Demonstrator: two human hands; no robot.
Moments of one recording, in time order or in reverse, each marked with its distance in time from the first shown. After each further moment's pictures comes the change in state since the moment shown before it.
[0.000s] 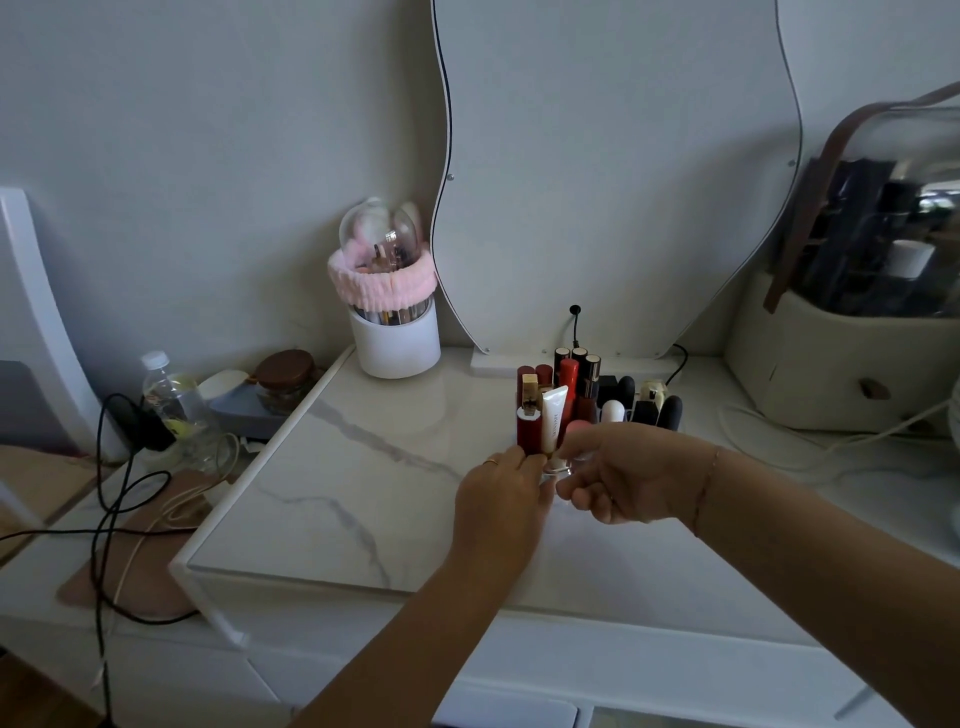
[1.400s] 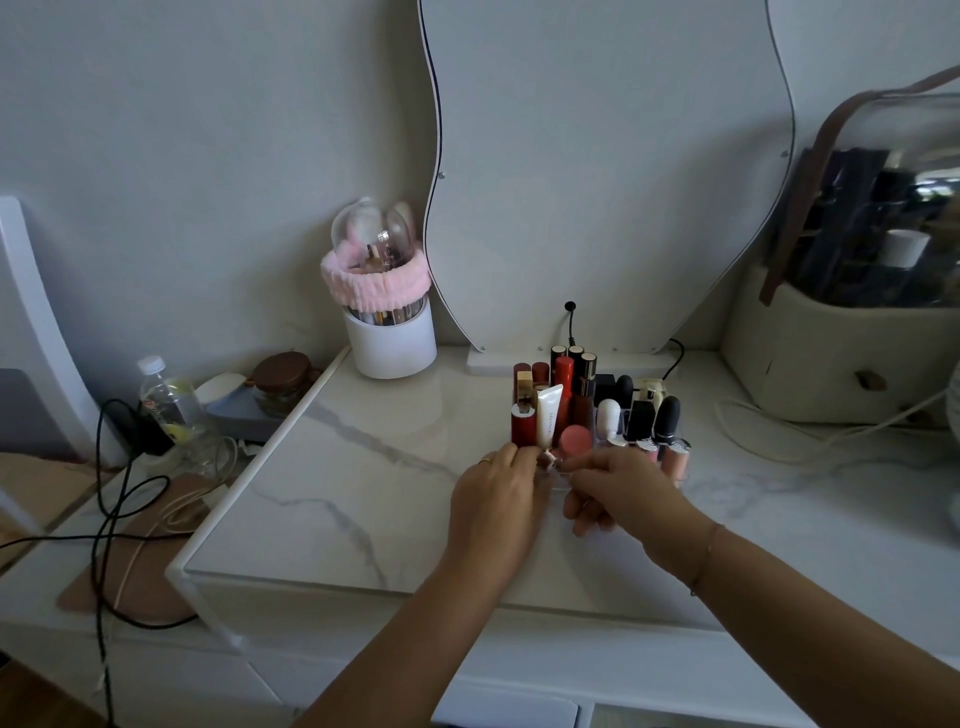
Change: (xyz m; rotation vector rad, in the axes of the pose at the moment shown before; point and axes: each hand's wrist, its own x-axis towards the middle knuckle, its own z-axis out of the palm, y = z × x) left_hand 0.001 0.000 0.000 -0.009 0.011 0.016; right_hand 0.007 0.044 0.006 -0.309 0.340 -0.461
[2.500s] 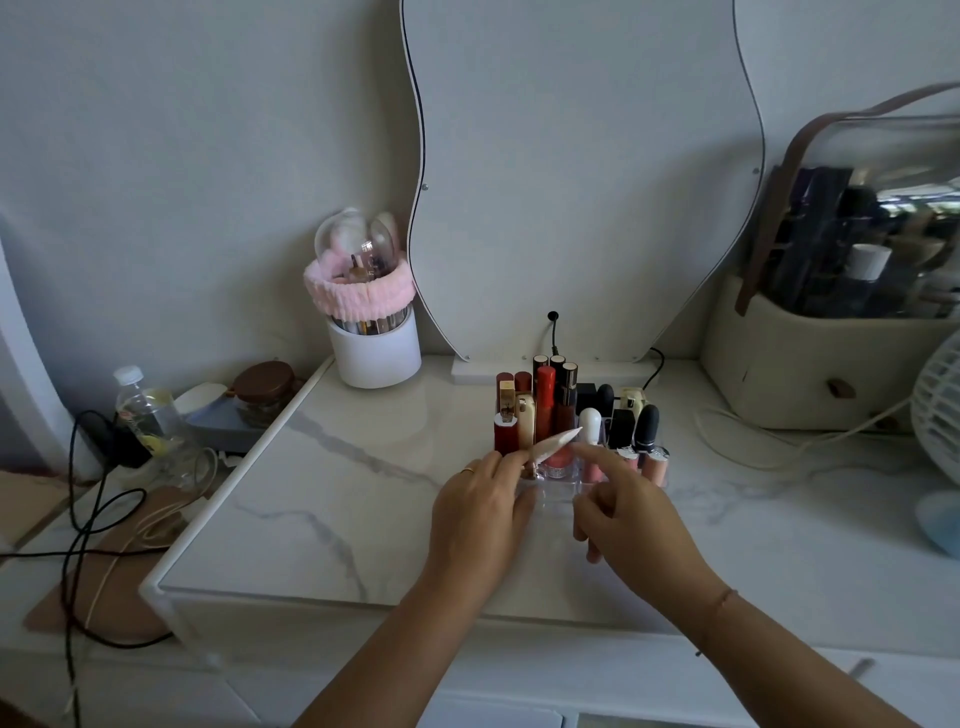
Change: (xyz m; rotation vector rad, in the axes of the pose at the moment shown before) left_hand -0.003 -0.002 0.001 -0.023 0.039 0.041; right_hand -0.029 0.018 -0.001 -0.277 0.245 -0.297
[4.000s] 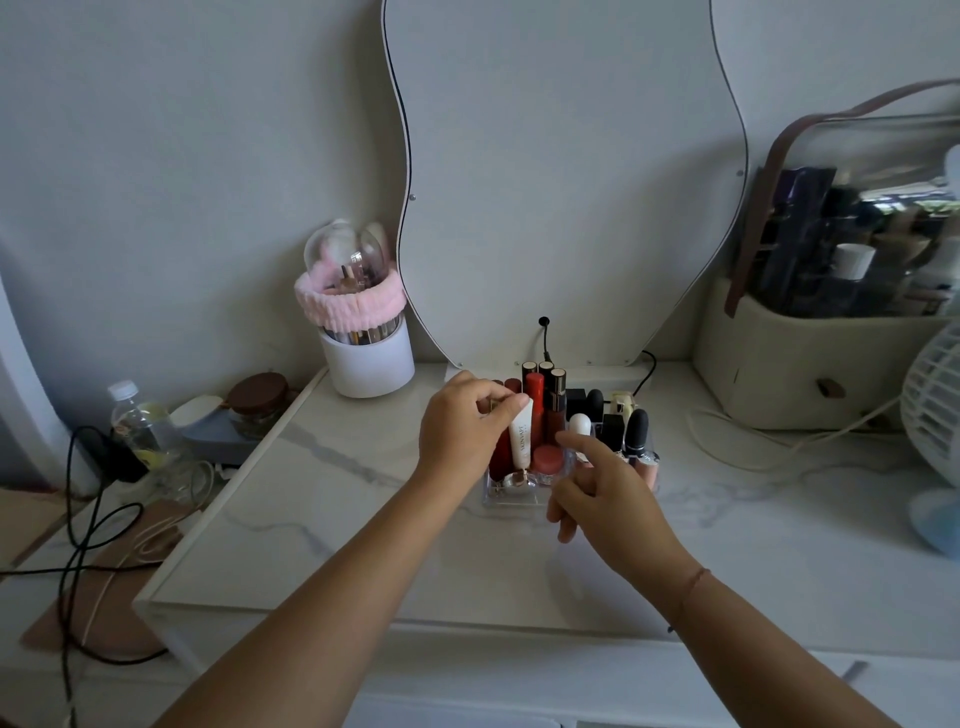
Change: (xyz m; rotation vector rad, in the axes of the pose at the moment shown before) left_hand 0.080 -0.010 -0.015 -0.456 0.083 -0.252; right_hand 0.017 -0.004 0.001 0.247 -0.033 0.036
